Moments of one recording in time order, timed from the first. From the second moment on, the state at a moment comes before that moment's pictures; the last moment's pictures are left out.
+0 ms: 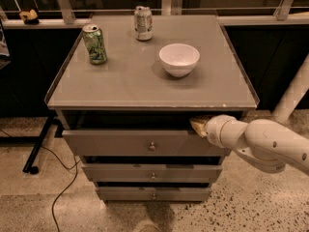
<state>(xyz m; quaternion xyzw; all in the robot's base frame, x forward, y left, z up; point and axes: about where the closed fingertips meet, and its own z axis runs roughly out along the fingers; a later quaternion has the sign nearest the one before) 0.600 -0.170 0.688 -0.25 0.83 0.11 0.49</state>
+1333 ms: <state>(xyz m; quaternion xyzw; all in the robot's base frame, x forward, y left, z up) 0.607 -0.176 0.673 -0.25 0.86 0.08 0.44</state>
